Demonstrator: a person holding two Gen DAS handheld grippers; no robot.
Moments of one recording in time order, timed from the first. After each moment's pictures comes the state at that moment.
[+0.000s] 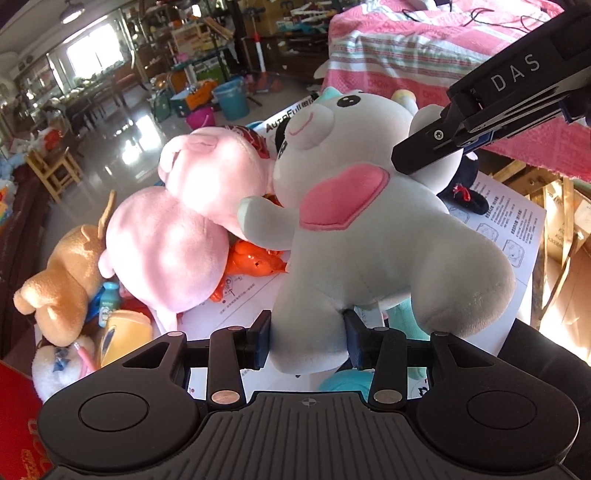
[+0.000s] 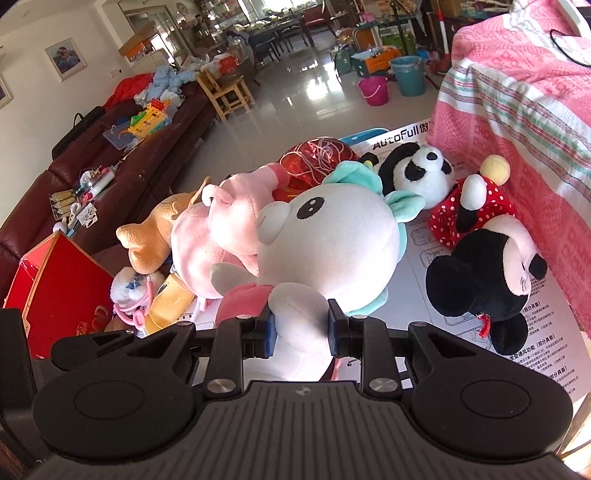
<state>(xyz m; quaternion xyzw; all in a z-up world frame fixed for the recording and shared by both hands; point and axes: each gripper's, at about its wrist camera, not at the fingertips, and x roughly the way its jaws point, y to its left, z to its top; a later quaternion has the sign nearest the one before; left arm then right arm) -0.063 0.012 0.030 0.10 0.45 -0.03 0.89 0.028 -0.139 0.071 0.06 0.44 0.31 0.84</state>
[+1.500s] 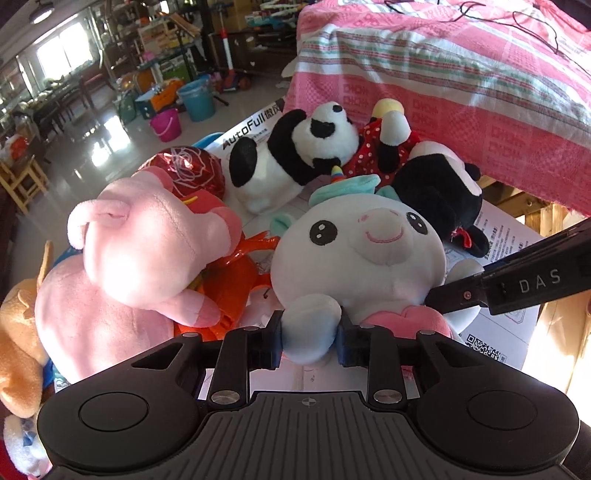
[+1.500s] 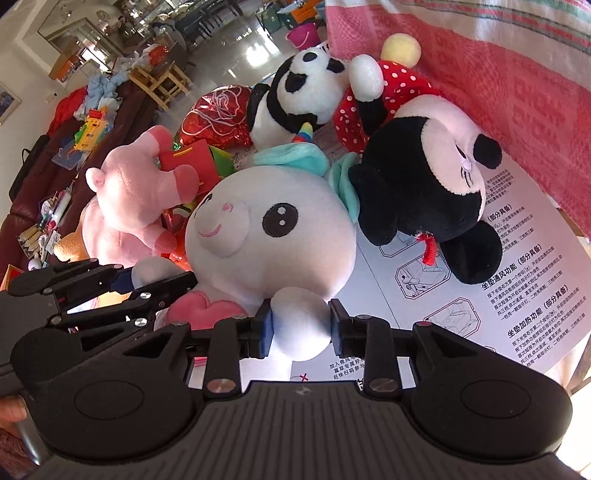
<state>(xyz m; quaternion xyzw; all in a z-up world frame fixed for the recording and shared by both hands) 0.033 -0.018 0.014 0.10 0.46 -0.07 0.88 0.064 -0.185 -0.012 0.13 0.53 0.23 0.81</state>
